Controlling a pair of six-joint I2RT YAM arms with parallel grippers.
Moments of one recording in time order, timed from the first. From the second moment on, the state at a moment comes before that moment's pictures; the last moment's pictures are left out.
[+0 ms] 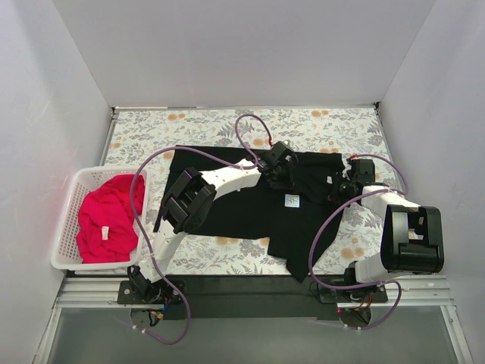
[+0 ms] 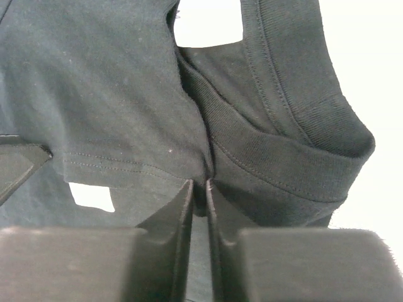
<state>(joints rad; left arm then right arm) -0.86 2.27 1.76 -0.35 0.03 -0.78 -0.03 1.46 0.68 -0.22 -0.27 0.39</state>
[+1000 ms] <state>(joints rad) -0.87 2.27 1.94 -0.58 -0.07 -0.65 -0.03 1.30 0.75 -0.37 -0.32 0.39</state>
